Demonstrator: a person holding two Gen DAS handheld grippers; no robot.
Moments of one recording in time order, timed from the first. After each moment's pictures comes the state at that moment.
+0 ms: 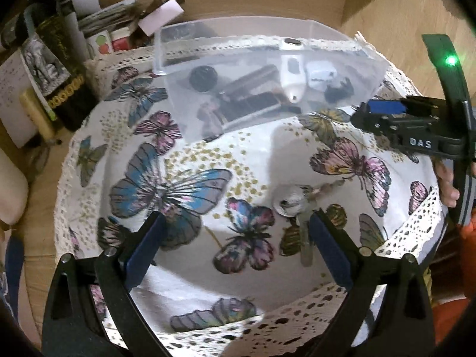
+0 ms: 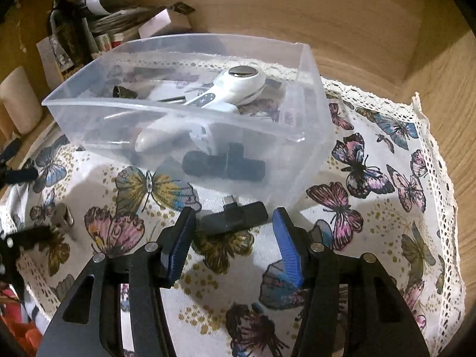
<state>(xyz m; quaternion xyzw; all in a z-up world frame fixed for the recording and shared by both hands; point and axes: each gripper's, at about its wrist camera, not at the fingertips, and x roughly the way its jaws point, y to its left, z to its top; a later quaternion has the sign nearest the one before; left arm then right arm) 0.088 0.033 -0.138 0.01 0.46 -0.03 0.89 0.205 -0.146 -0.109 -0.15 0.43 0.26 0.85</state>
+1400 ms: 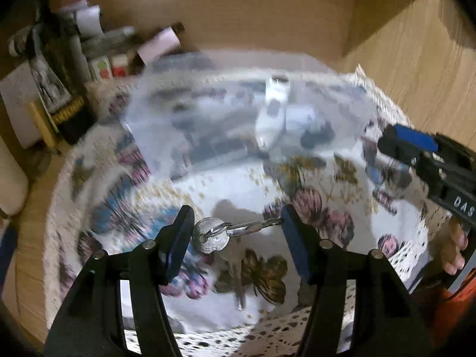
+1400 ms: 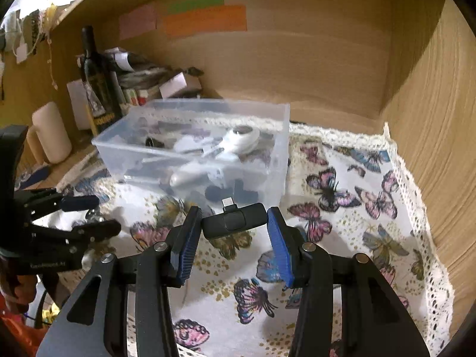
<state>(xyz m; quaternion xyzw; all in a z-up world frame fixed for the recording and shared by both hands) 0.097 0.000 -0.105 -0.03 0.40 0.01 0.91 0.154 -0.184 -0.052 -0.09 0.32 0.28 0.90</state>
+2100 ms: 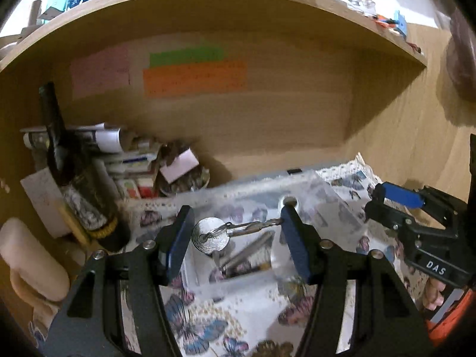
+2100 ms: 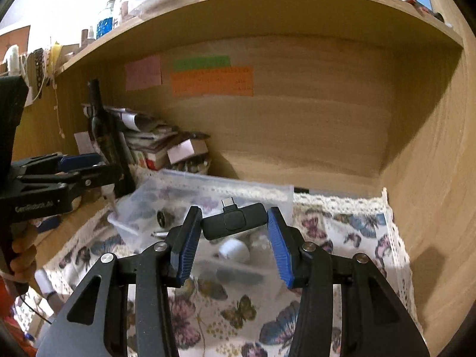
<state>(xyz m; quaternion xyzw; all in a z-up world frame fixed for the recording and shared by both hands) 0.137 0.025 0.010 -0.01 0.28 0.01 0.96 0.179 -0.159 0.012 -0.07 0.24 0.29 0.92</state>
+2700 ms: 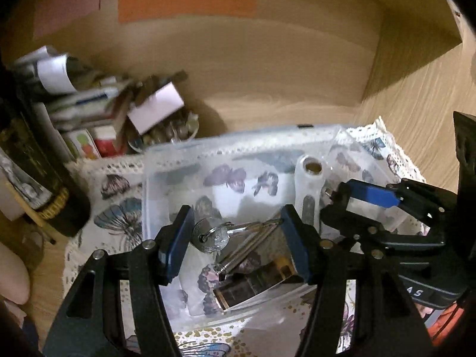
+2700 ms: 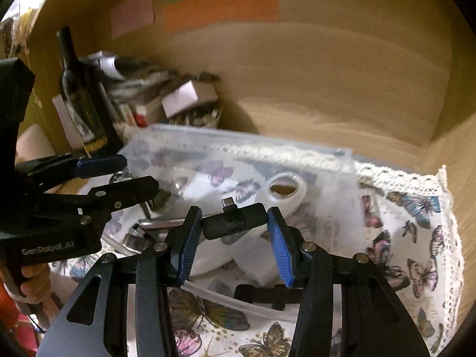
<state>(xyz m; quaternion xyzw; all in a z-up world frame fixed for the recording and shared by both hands) 0.207 0.044 -0.075 -0.04 0.38 -0.02 0.92 0.241 -0.093 -0.058 -0.10 0.36 0.31 0.87</state>
